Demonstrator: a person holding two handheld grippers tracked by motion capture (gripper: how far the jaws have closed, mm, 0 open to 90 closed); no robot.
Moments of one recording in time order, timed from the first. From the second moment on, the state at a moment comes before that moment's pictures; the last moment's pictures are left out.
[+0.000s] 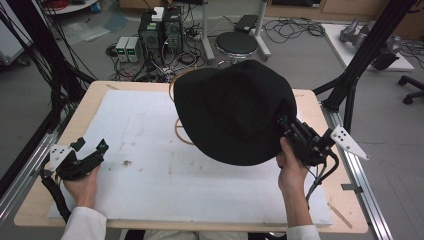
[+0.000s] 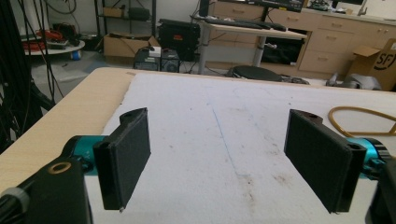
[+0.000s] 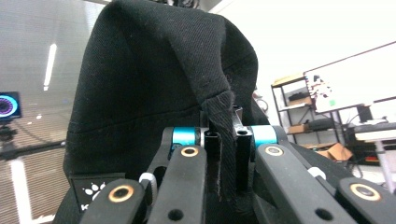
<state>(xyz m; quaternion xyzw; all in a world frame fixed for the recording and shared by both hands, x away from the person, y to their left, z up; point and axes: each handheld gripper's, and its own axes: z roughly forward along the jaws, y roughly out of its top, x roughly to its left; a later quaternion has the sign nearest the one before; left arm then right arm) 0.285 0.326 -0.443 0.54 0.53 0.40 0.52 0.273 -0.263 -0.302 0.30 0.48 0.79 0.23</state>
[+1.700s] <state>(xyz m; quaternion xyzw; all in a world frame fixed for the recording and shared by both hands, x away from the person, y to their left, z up) 0.288 0.326 -0.443 0.54 0.52 0.40 0.53 0.391 -0.146 -0.227 0.39 0.52 0.70 0.29</state>
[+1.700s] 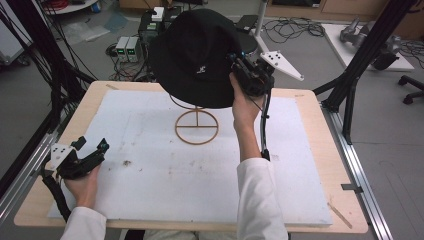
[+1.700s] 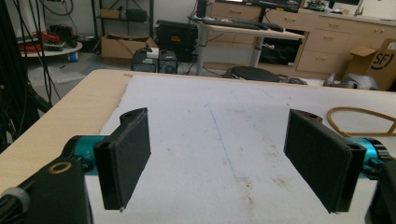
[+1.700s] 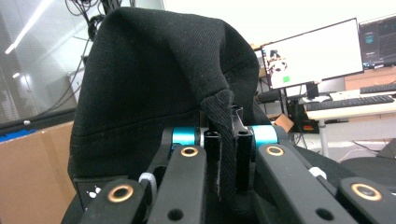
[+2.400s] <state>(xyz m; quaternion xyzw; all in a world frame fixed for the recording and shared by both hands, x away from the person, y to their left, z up) 0.288 0.326 -0.443 0.54 0.52 0.40 0.52 0.404 -0.126 -0.253 0.39 0.59 0.66 0.26</state>
